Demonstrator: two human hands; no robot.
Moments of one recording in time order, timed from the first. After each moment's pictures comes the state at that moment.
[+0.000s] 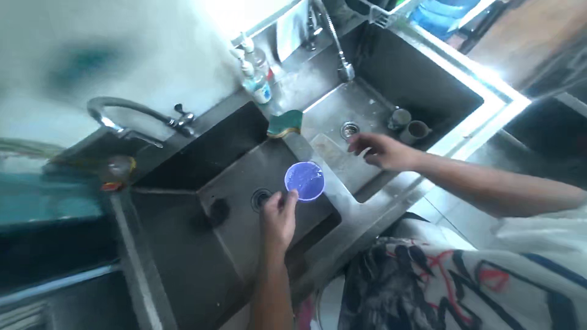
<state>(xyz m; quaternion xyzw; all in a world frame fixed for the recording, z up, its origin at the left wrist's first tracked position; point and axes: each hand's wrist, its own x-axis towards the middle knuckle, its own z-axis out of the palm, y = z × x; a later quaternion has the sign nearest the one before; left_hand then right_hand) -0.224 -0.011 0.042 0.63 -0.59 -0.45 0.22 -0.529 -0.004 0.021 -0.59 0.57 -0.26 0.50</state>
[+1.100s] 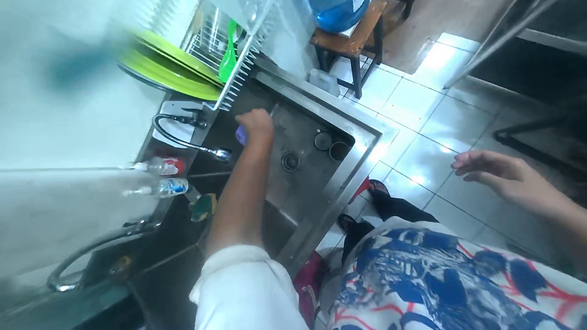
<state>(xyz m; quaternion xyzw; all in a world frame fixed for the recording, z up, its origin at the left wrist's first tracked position) -0.772 -0.178 0.014 0.53 -0.78 0.08 -0.31 -0.979 0.280 -0.037 -0.28 0.71 -0.46 0.45</state>
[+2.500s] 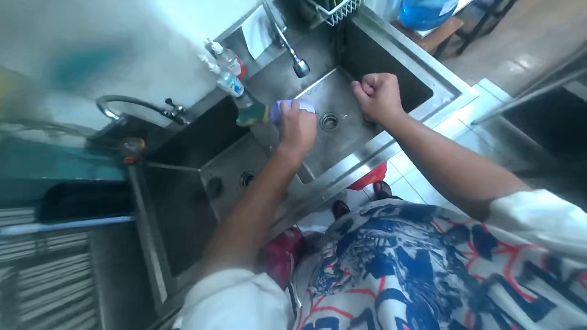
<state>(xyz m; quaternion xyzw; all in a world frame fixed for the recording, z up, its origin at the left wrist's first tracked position) -0.471 -0.019 0.085 0.41 -0.90 0.04 -0.12 -0.665 0.025 0.047 -0.60 0.63 -0.49 0.11</state>
